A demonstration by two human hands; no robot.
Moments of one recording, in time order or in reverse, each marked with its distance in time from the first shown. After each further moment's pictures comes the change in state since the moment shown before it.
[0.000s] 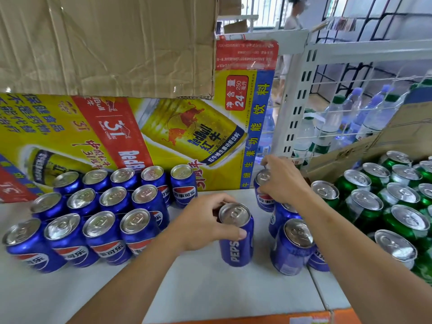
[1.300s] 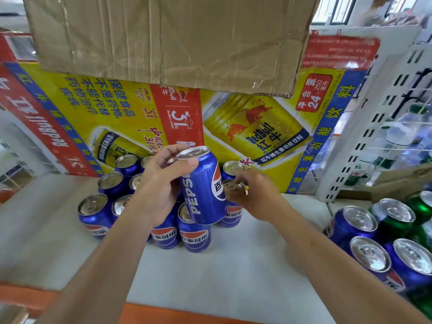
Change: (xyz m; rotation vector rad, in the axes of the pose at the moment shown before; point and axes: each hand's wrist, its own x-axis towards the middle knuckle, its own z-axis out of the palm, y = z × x) left_hand -0.060 -0.020 -0.114 -0.837 0.598 0.082; right_hand -0.004 -0.119 0.086 0.194 -0.097 -0.330
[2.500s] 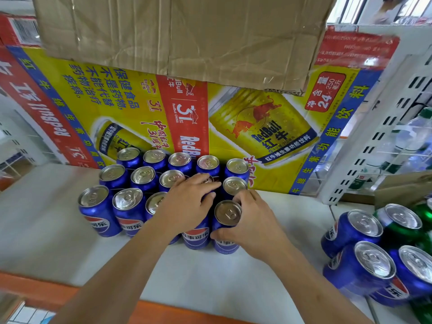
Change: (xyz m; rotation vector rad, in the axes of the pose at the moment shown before) left_hand 0.014 -0.061 -0.019 1.556 -0.246 0.215; right_hand -0.050 -0.021 0.017 -0.011 -0.093 0.077
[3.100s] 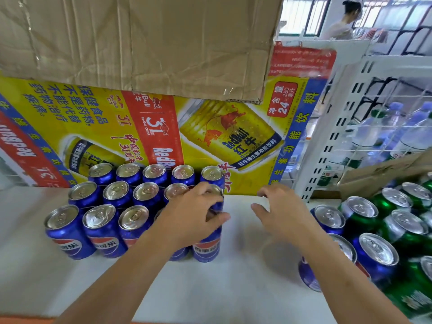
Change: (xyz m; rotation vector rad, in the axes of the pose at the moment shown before) left_hand 0.005 0.051 -0.004 0.007 -0.109 0.139; right_hand -0.002 0.063 -0.062 -0.279 0.147 0.069
